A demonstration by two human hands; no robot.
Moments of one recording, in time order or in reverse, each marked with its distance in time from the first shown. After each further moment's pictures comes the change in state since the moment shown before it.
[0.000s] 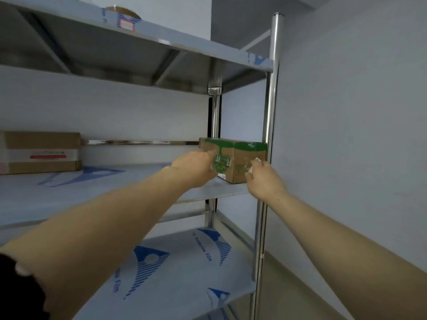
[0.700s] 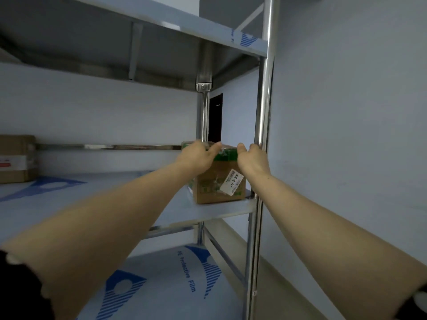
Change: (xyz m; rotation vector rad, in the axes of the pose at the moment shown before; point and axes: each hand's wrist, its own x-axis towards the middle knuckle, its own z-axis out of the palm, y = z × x) left_hand 0.145 0.032 0.049 -0.521 0.145 -0.318; right_hand 0.142 0.040 0.012 0.610 0.131 0.166
